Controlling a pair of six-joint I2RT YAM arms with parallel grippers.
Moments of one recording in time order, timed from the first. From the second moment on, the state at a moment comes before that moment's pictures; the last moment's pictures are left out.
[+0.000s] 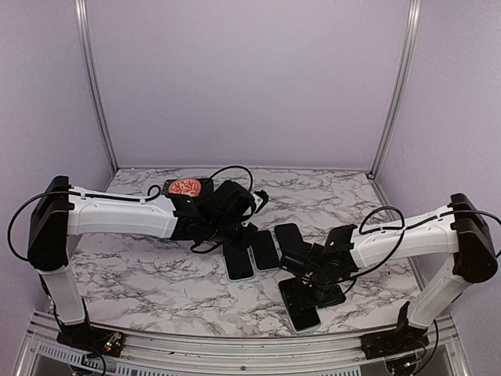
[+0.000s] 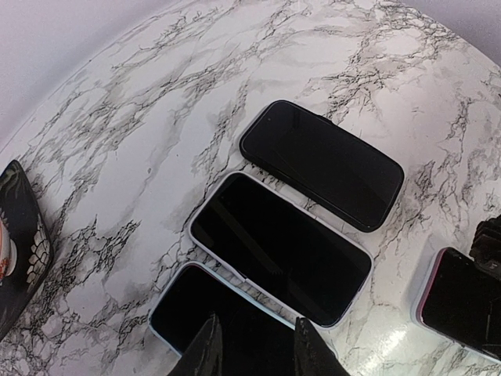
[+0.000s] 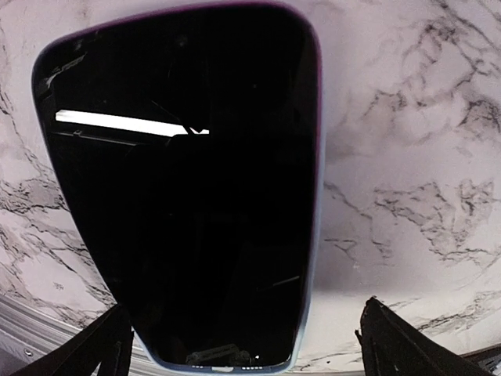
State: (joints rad) left arm -1.05 1.84 1.35 -0.31 -0.26 -0.15; right arm 1.11 1.57 0.94 -0.88 0.02 0.91
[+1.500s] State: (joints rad) left arm -0.88 1.29 1.03 0.11 0.23 -0.39; right arm 1.25 1.38 1.04 -0.20 0.46 0.33
